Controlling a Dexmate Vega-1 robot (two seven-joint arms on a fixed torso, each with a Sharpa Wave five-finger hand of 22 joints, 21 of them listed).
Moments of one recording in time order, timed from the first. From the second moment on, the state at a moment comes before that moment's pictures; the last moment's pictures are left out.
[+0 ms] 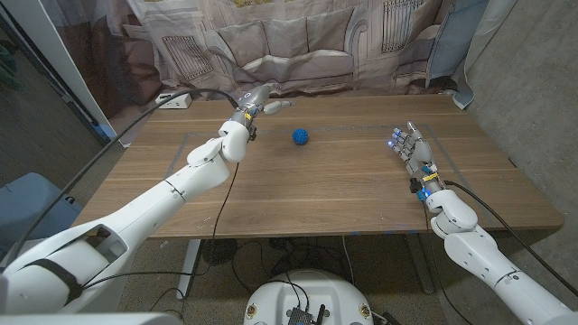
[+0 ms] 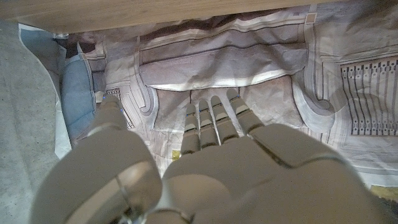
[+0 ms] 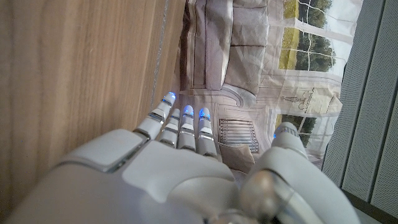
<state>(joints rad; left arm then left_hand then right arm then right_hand) 0.59 0.63 0.69 -1.70 0.47 0.30 0.27 0.48 0.04 0.21 -0.16 0.18 0.31 0.07 0.19 0.18 0.30 0.03 0.23 0.20 0.29 0.04 0.19 0.17 0.22 0.12 0.26 0.17 -1.17 -0.60 -0.22 -1.56 0.72 0.39 -0.05 0.27 0.02 0.20 -0.13 0.19 0.30 0.11 0.20 0.18 0.26 0.13 0.21 0.19 0.12 0.07 0.22 0.20 0.29 0.00 0.20 0.17</state>
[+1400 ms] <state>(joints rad) 0.46 0.59 0.82 -1.67 0.62 0.41 0.08 0.83 -0.03 0.29 -0.18 0.18 0.36 0.05 0.21 0.19 0.36 -0.01 0.23 0.21 0.38 0.05 0.20 0.17 0.49 0.21 0.26 0.17 -1.21 -0.60 -0.20 -1.59 0.73 0.41 -0.06 0.27 0.02 0.19 -0.13 0.19 0.31 0.10 0.20 0.18 0.27 0.14 0.21 0.19 0.12 0.07 0.22 0.20 0.29 0.01 0.20 0.17</state>
